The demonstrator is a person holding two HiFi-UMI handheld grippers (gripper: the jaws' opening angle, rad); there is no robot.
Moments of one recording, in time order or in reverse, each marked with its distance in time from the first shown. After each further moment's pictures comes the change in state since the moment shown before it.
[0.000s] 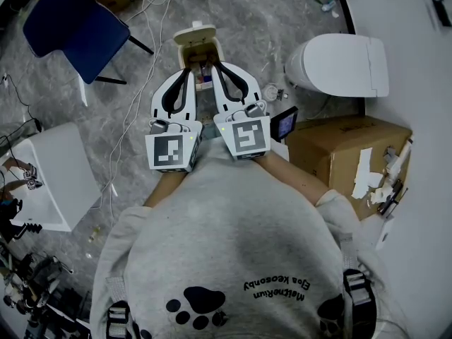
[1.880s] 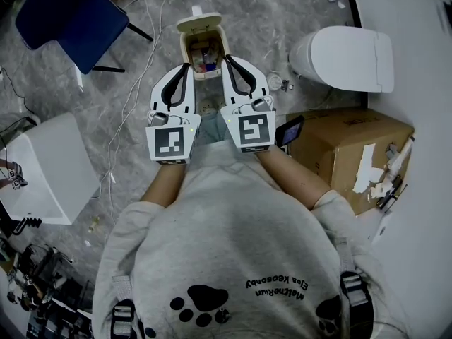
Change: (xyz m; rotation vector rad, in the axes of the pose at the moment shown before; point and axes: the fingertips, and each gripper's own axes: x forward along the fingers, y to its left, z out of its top) left arm 0.014 0.033 -0.044 0.019 0.038 -0.003; right arm 0.021 0.000 -0.053 0.005 0.134 -0.037
